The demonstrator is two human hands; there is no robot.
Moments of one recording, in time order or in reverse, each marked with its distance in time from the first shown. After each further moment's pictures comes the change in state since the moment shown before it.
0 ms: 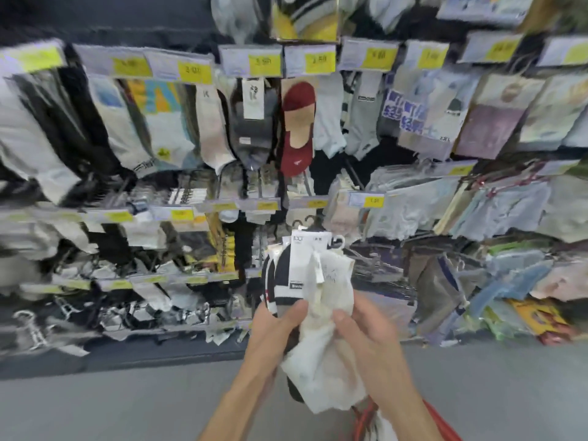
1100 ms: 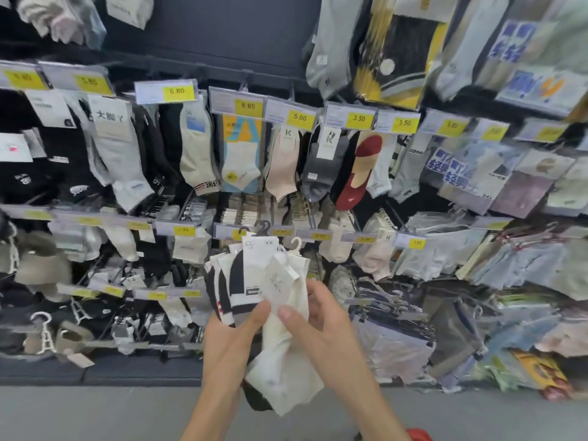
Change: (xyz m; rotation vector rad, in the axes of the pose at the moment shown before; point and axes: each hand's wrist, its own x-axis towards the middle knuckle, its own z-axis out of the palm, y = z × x) left_hand -0.027 0.076 -0.153 -0.096 0.365 0.131; right_hand 0.032 -0.052 0.176 -0.061 -0.208 -0.067
